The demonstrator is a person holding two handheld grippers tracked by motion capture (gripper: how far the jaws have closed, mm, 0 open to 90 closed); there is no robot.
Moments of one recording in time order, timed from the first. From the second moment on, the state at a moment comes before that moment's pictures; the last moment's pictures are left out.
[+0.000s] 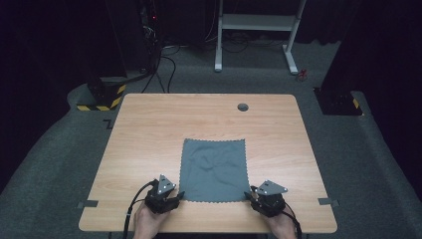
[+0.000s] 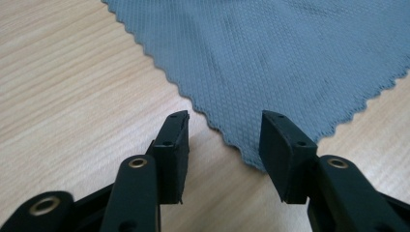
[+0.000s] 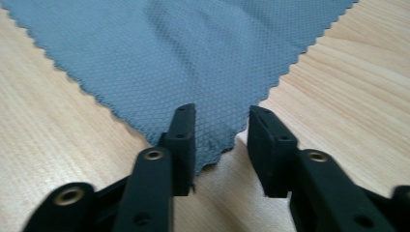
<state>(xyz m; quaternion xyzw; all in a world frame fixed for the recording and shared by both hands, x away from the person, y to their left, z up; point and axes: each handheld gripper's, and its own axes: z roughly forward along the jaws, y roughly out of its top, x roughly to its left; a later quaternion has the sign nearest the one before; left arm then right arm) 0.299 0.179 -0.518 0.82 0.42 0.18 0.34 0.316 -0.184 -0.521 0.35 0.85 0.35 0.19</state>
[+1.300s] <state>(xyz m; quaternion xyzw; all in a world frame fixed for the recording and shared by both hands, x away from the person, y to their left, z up) 0.373 0.169 -0.527 0.78 0.46 0.21 0.36 0.351 -0.129 -0.523 0.35 0.85 0.37 0.16</state>
